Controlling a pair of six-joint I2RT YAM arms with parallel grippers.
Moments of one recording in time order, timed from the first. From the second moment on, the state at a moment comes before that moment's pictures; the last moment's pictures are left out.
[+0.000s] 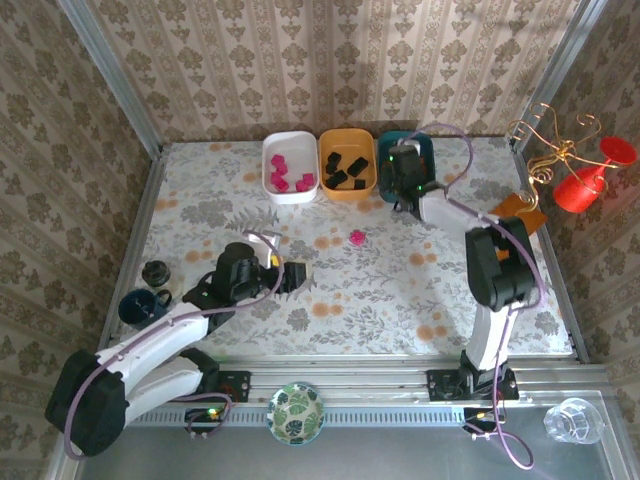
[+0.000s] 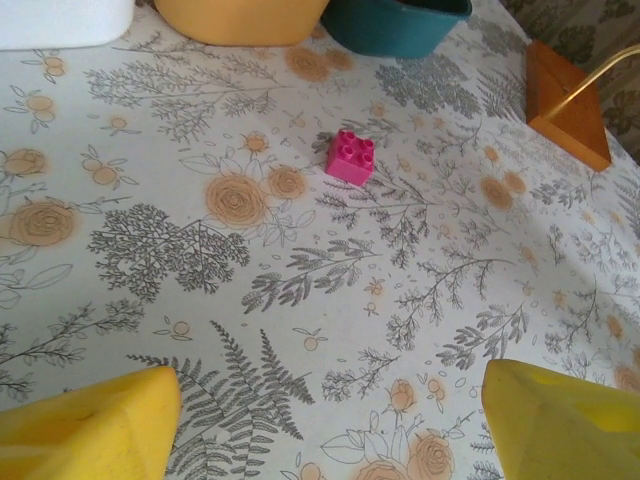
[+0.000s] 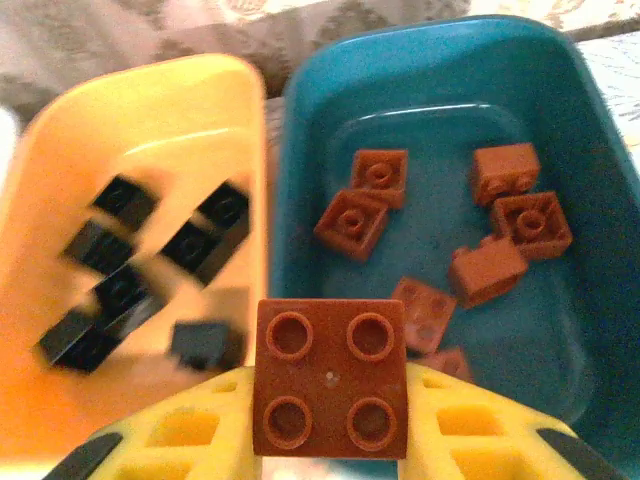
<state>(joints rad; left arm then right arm) -0.65 0.98 0.44 0.04 0.20 -0.39 0.27 1.93 1.40 -0.08 0.26 0.37</state>
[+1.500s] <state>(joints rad) -0.57 1.21 0.49 0.20 0.30 -0.33 0.52 1.96 1.24 -0.26 0.08 0.19</state>
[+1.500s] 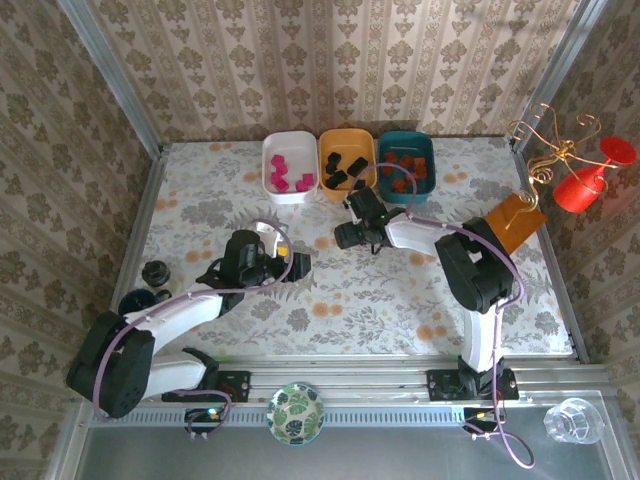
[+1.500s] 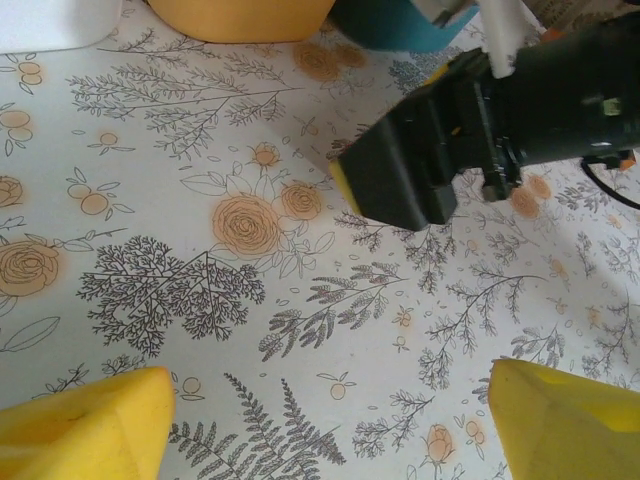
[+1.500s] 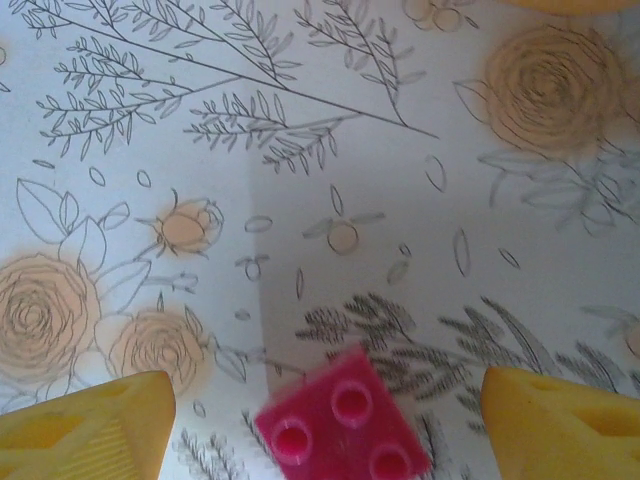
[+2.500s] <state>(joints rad) -0.51 1.09 0.46 0.17 0.25 -0.34 0.54 1.98 1.39 -0.16 -0.08 0.24</state>
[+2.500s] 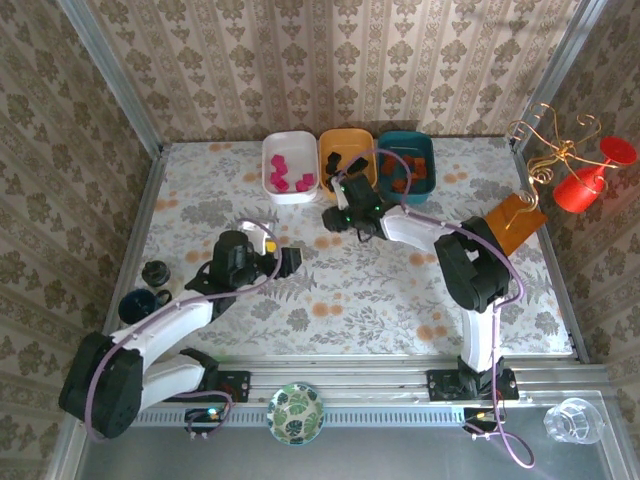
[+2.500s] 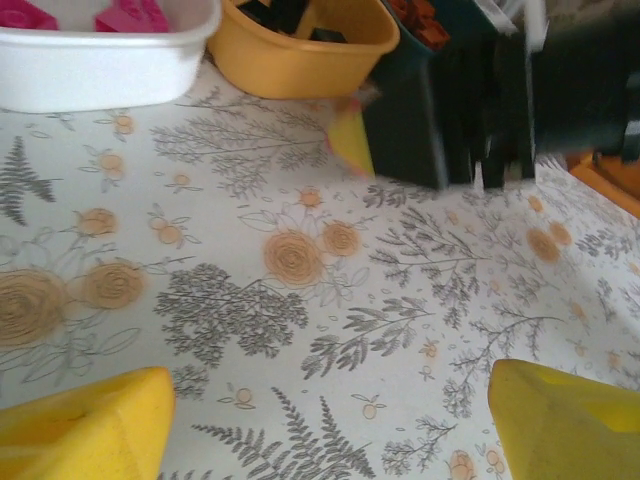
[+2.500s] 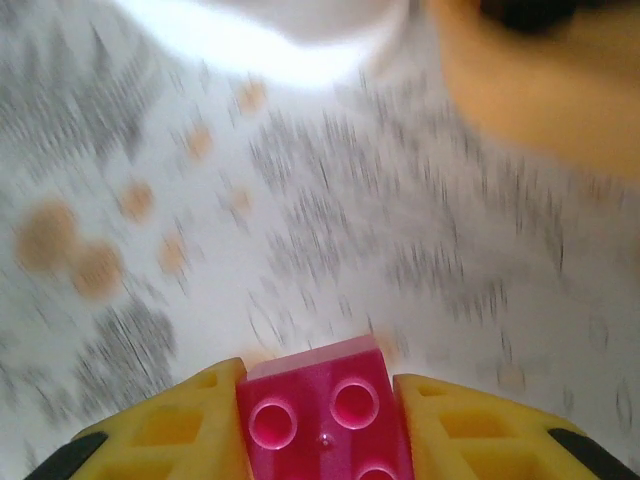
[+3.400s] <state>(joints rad) -0.37 0.88 0.38 0.12 0.16 -0.38 0.52 2.24 1.93 -0.33 -0.04 0.34</state>
